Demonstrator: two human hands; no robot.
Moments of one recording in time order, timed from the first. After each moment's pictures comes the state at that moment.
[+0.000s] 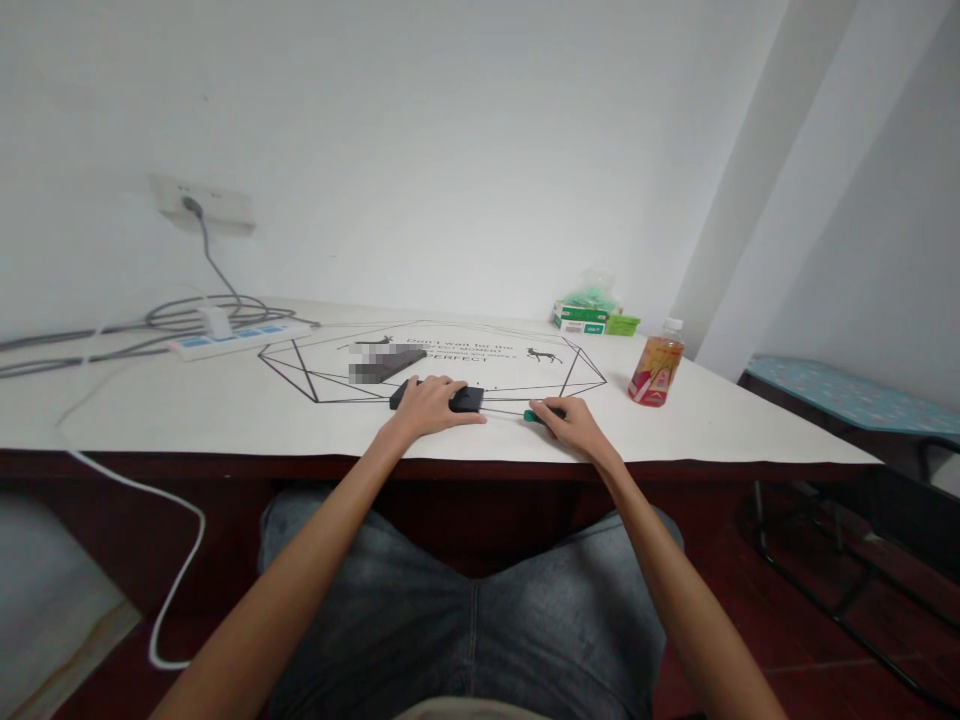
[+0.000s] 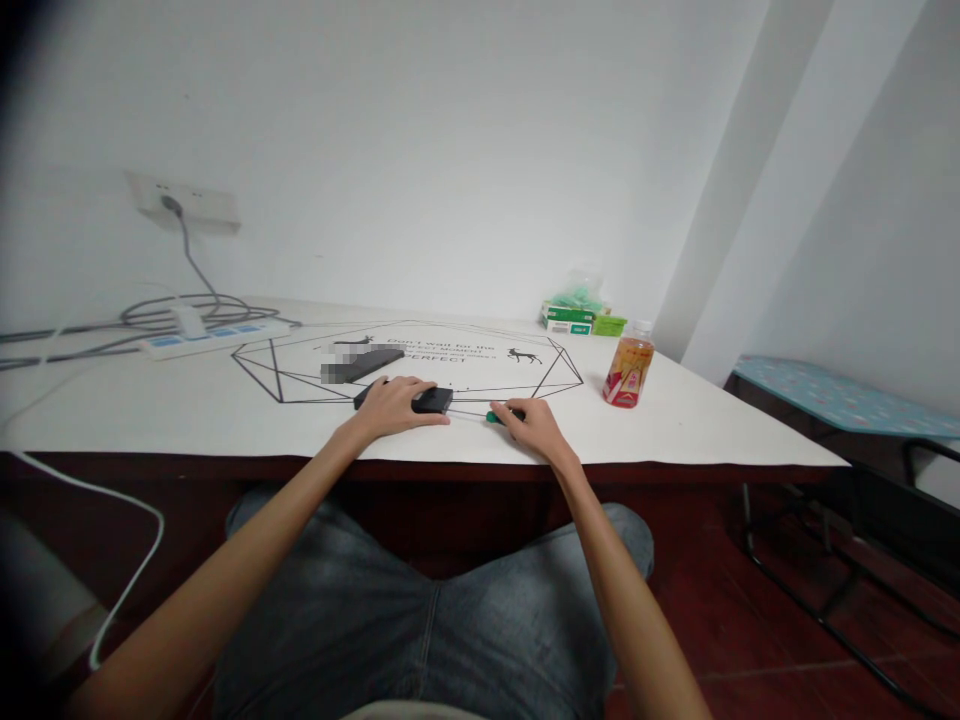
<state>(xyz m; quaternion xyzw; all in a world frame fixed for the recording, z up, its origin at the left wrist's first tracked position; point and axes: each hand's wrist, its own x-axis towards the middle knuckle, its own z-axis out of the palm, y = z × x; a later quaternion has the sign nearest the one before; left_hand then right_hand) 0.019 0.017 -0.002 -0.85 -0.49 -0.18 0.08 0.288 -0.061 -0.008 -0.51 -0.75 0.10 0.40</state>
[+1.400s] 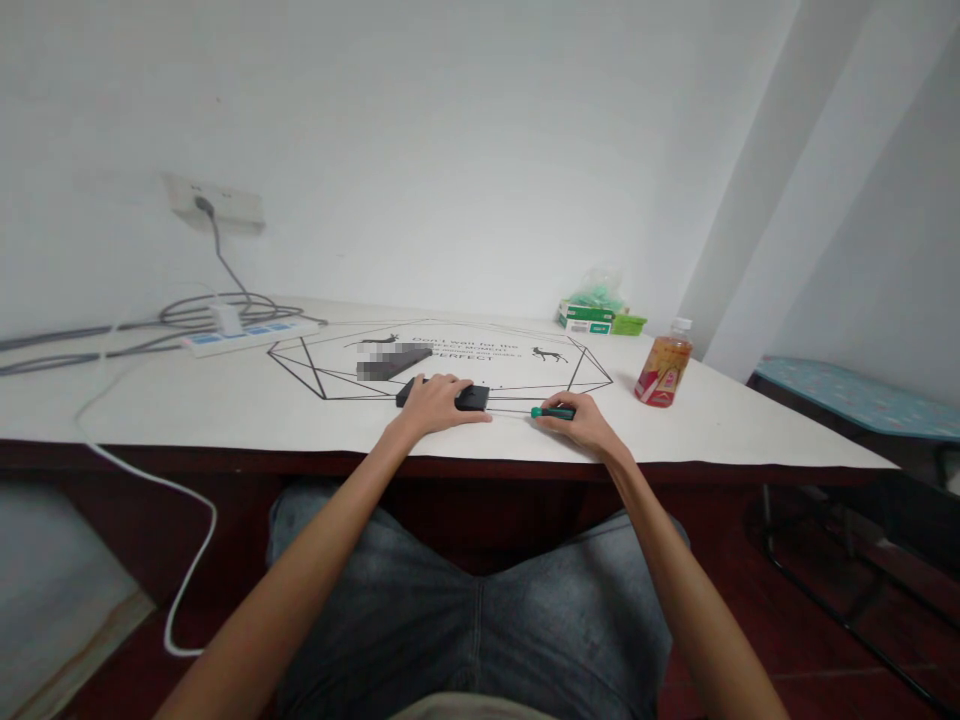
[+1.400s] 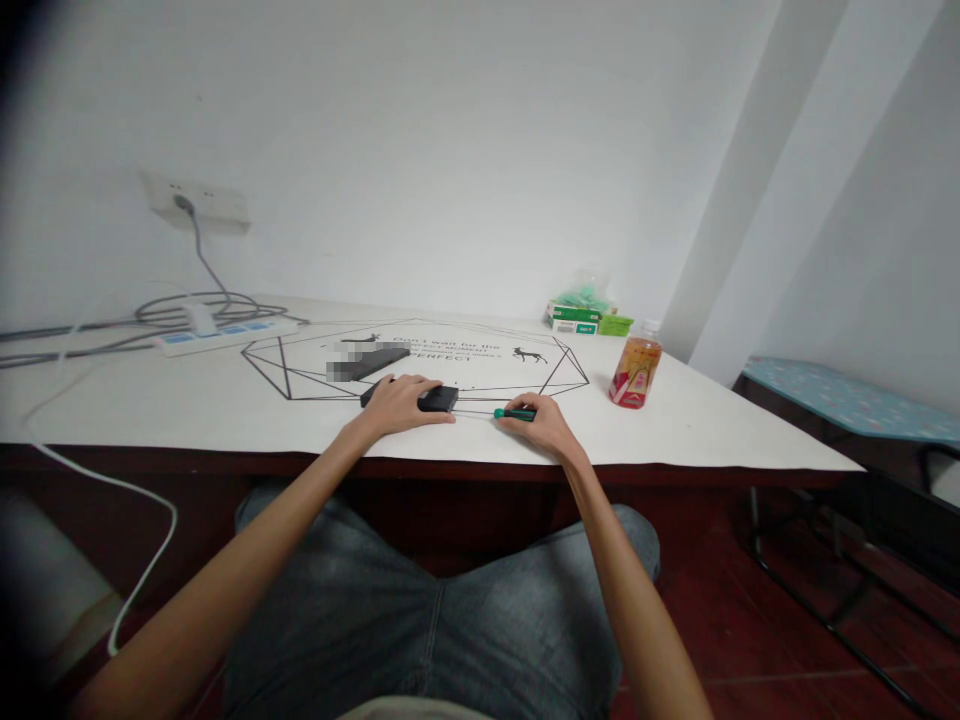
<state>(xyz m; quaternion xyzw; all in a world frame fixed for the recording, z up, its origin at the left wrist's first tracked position) 0.018 0.019 -0.005 -0.85 -0.48 -0.19 0.08 0.294 -0.057 -0.010 -0.49 -0.72 0.18 0.46</state>
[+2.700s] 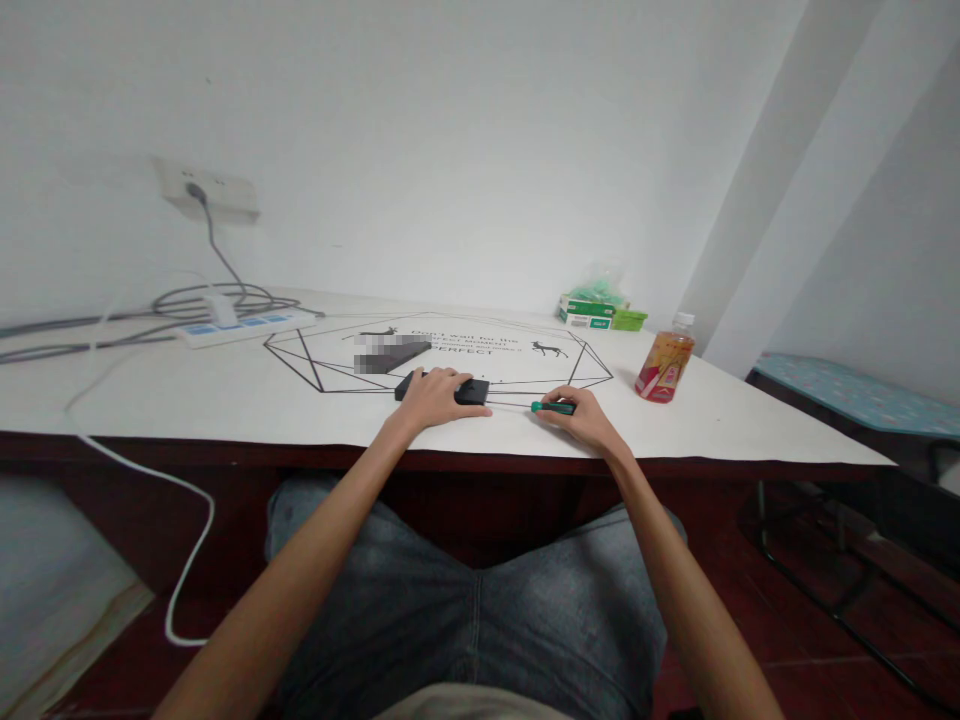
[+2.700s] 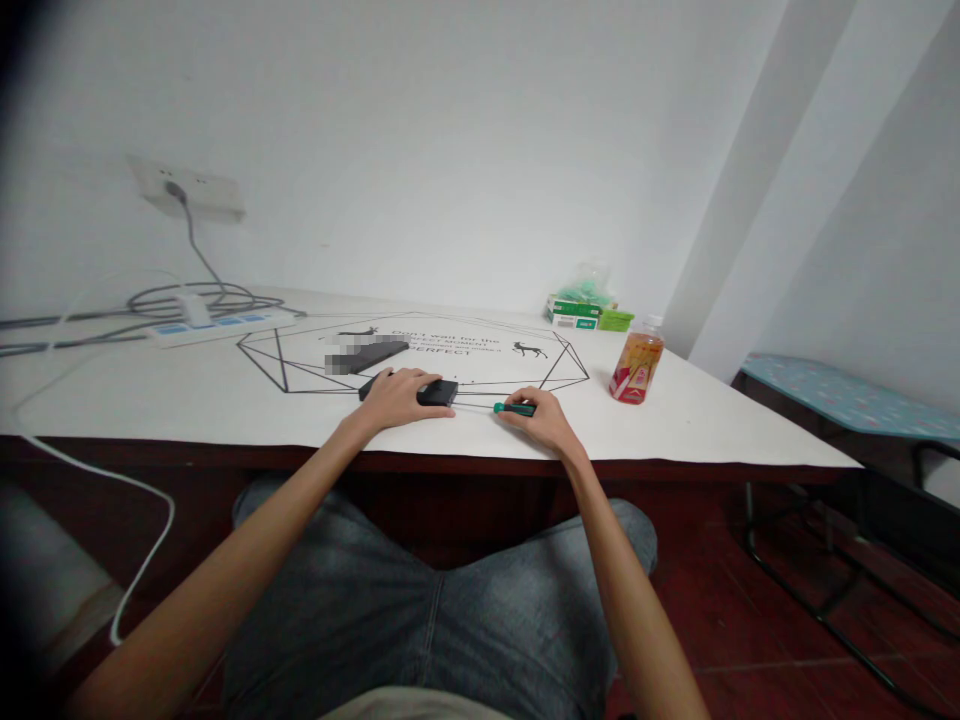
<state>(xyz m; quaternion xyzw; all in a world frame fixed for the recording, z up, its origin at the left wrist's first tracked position) 0.019 0.016 -0.002 -0.85 -0.48 -0.19 0.08 0.293 -0.059 -0.009 -0.50 -0.71 0.17 0.46</state>
